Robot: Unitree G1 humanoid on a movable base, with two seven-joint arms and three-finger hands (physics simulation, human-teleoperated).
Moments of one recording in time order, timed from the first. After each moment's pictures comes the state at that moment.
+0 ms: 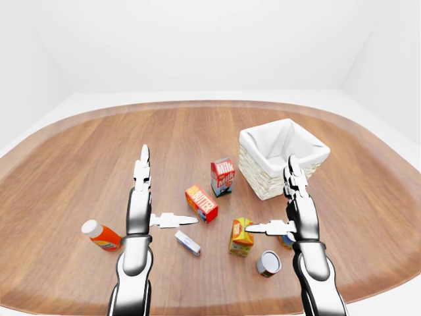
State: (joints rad) left arm 0.12 0.01 0.01 -0.35 0.28 -0.09 0.02; right arm 0.21 0.00 0.03 -0.34 -0.17 -0.09 -0.03
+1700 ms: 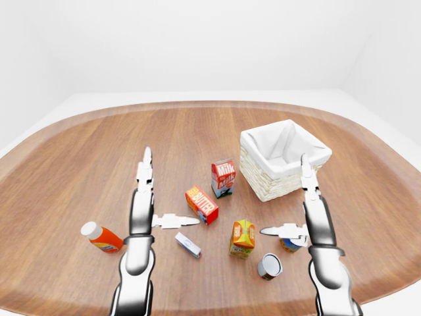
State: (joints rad) left arm 0.12 0.01 0.00 -0.32 0.27 -0.09 0.03; right arm 0.26 -0.02 -0.06 -0.43 -0.53 -0.09 -0.04
